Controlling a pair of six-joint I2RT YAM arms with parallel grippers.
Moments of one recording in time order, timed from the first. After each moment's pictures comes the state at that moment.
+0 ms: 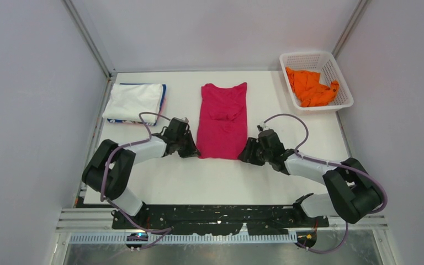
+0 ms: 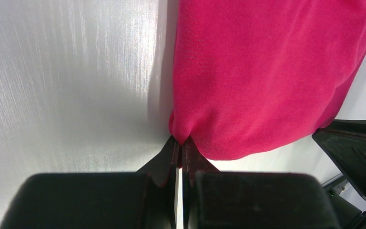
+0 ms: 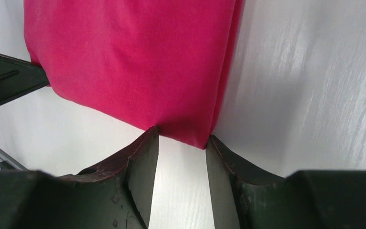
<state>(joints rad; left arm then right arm) -0.50 1.60 0.76 -0.11 0.19 -0.76 0.52 1.33 0.47 0.07 -0.15 0.71</state>
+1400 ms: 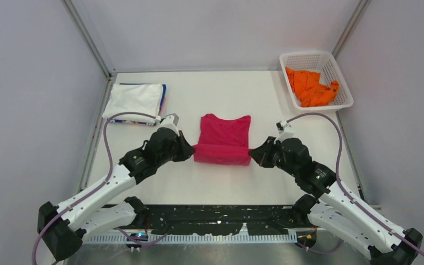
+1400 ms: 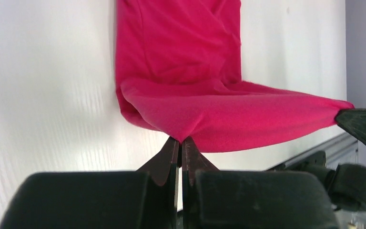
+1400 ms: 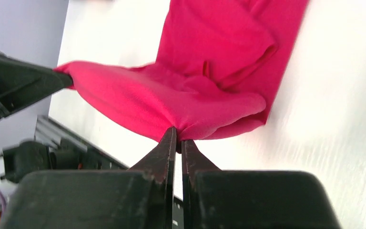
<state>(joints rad) -0.77 0.89 0.71 -0.44 -0.14 -0.77 0.73 0.62 0.55 -0.40 0.04 0.75</state>
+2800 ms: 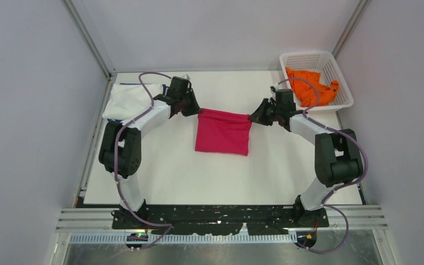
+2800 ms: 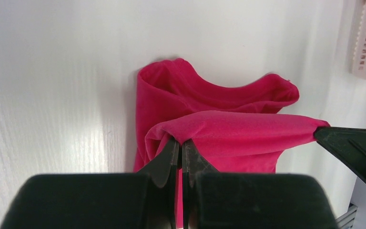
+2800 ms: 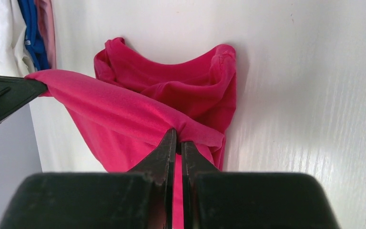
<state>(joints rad) -0.39 1.85 1.39 -0.32 0.13 -0.63 0.17 1.64 0.99 -0.05 -0.38 0.58</state>
